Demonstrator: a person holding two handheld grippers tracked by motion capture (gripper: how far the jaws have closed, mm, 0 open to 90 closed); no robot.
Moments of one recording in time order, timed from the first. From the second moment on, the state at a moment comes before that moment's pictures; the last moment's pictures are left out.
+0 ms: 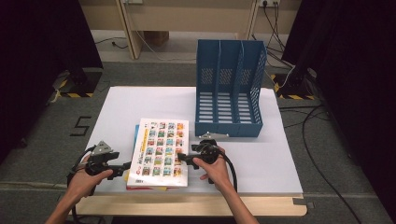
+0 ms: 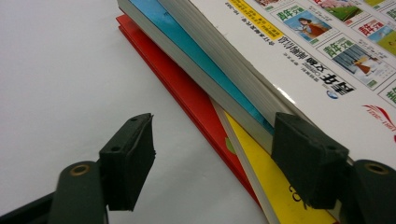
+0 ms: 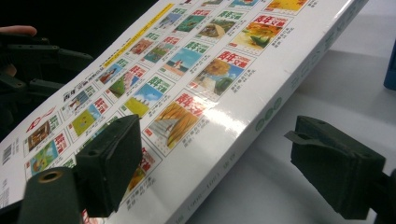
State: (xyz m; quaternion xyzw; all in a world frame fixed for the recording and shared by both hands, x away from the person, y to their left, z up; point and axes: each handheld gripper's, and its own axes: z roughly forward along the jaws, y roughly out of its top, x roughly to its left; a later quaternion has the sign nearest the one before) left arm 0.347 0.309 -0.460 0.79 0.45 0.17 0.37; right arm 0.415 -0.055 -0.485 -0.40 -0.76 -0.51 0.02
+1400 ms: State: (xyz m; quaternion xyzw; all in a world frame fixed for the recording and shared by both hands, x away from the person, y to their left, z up) left arm 0.366 0.315 -0.470 0.75 0.48 0.18 0.41; right arm 0.449 -0.024 -0.466 -0.38 -0.77 -0.50 0.13
